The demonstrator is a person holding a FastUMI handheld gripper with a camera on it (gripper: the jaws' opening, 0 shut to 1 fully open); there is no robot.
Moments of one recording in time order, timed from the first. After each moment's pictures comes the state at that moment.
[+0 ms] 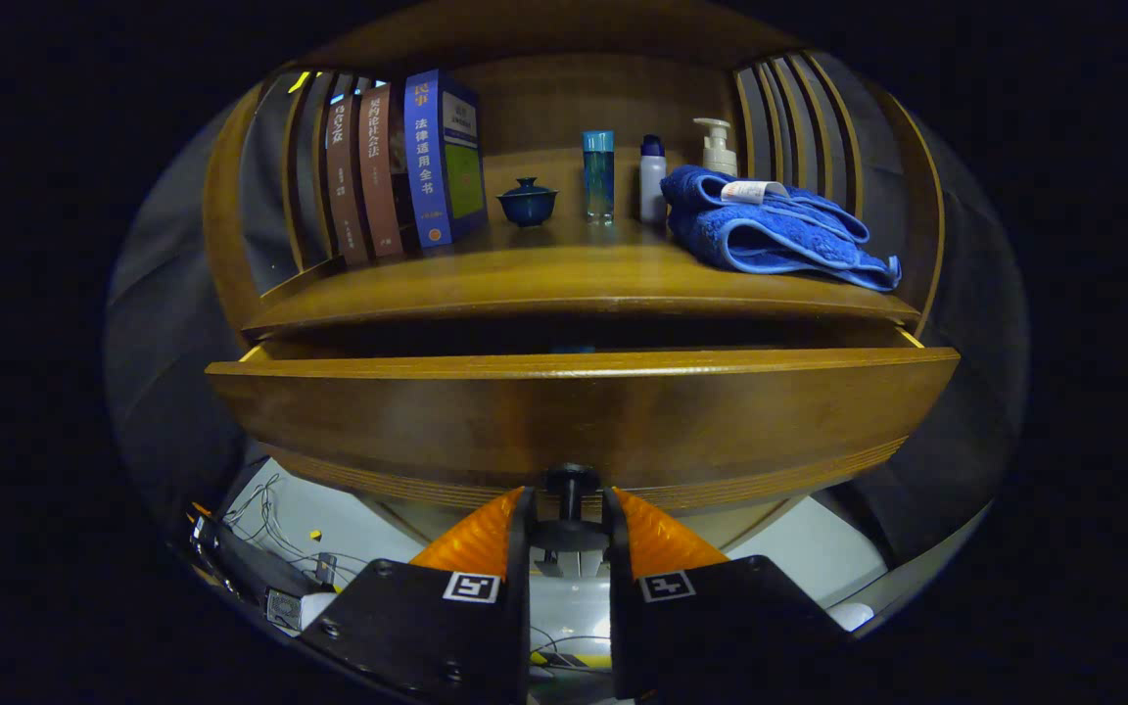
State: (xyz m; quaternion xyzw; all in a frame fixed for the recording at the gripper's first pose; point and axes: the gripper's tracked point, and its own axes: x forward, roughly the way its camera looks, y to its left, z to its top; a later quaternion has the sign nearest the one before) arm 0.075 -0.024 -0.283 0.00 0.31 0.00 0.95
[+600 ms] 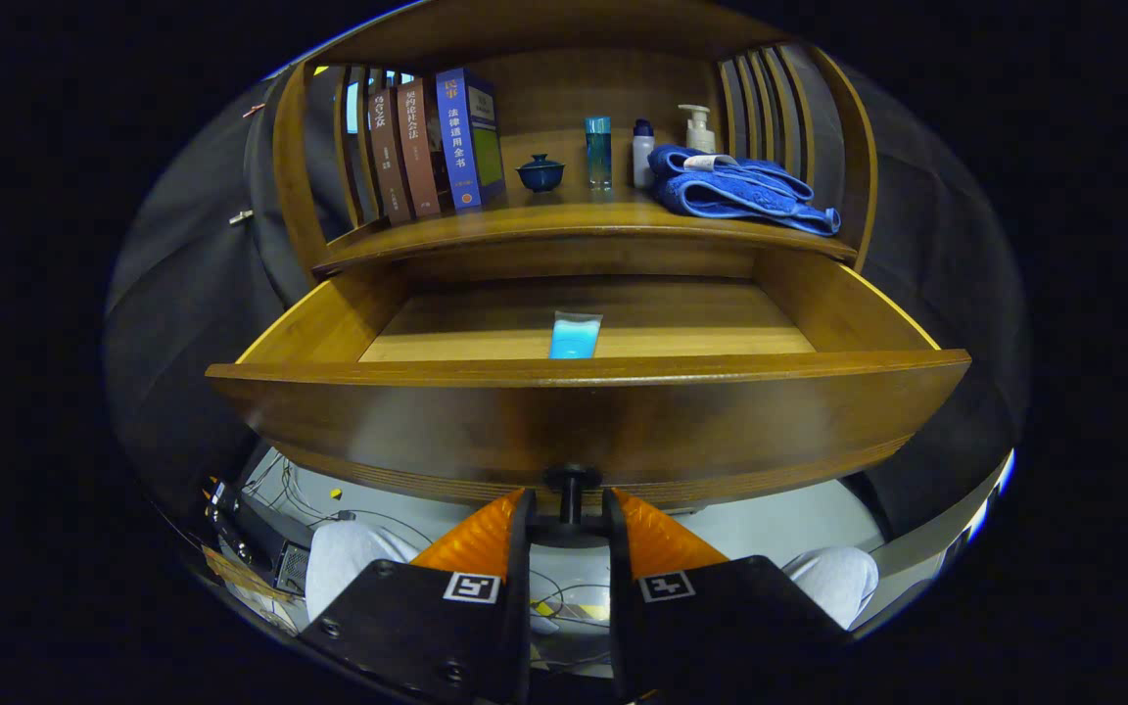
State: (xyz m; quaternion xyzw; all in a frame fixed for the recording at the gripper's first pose) arm -0.038 -0.023 -0.278 0.01 0.36 0.01 0.93
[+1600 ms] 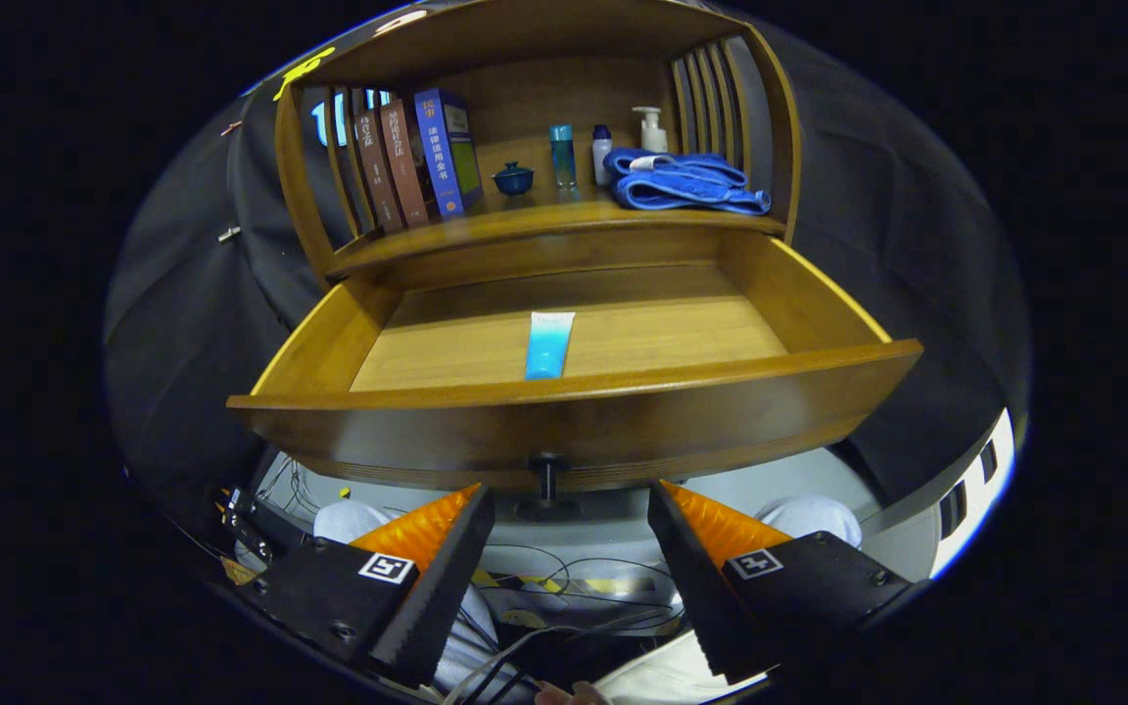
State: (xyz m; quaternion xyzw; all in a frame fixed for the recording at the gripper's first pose) arm -0.094 -0.035 -0.235 0.03 0.36 -0.01 0.93
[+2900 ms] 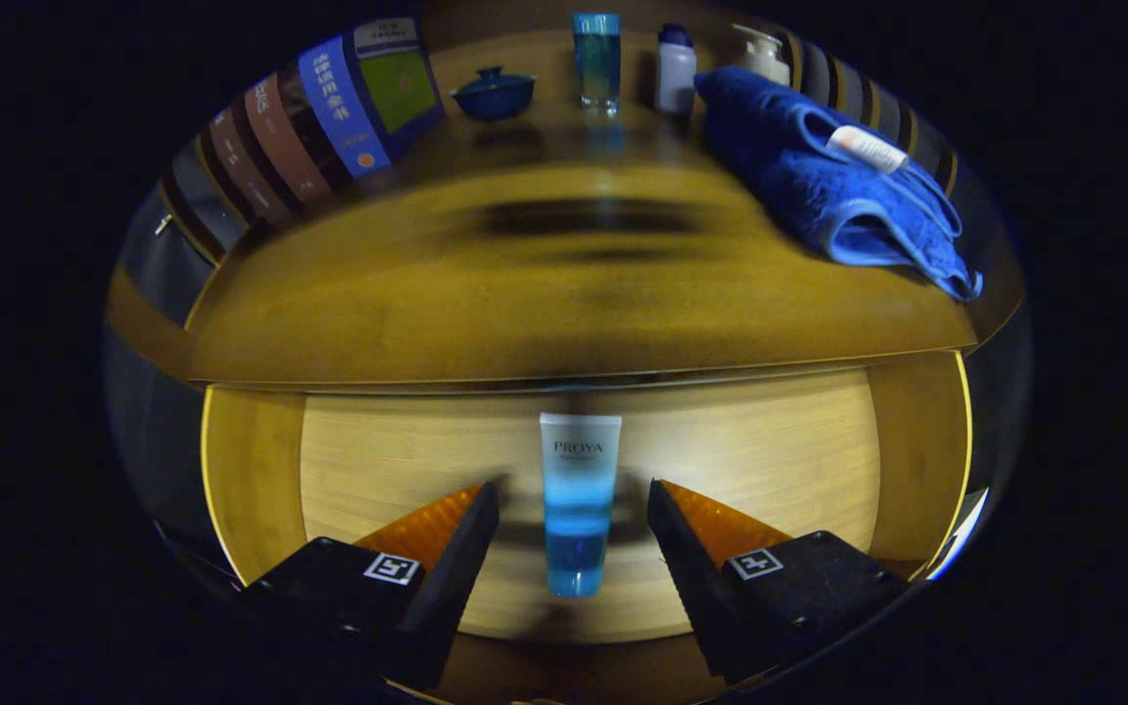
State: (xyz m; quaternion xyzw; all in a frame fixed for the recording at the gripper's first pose) arm 0.109 -0.019 -0.298 0.02 0.56 -0.02 0.83
